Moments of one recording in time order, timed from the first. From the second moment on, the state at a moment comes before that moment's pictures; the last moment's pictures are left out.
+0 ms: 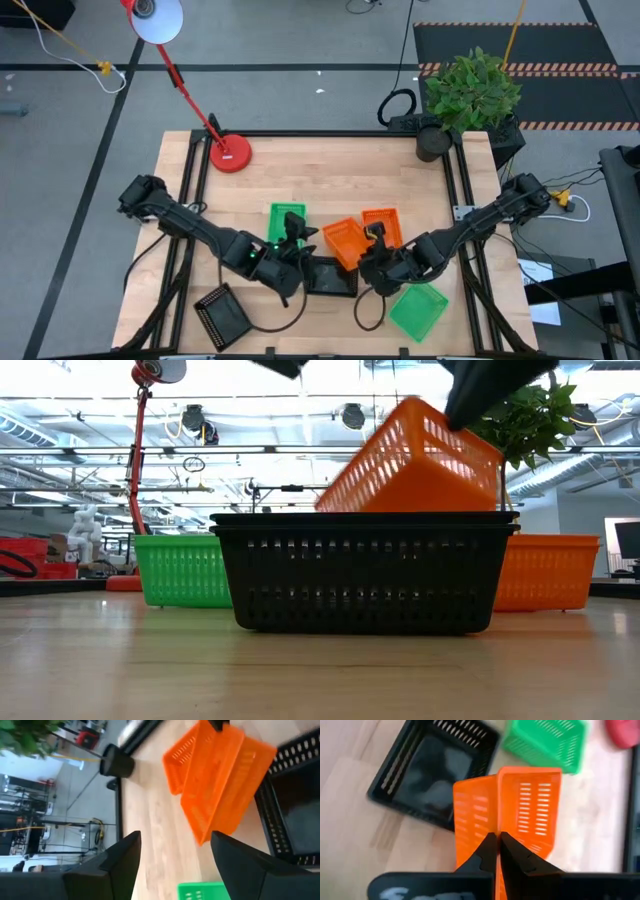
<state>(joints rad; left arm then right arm) -0.48 1.71 1.48 -0.69 -0.82 0.25 0.50 1.56 1.27 -0.84 0.44 0.04</state>
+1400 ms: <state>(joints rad) -0.45 1.64 1.48 -0.76 -0.80 0.07 0.68 1.59 1.39 -1.43 0.62 0.74</state>
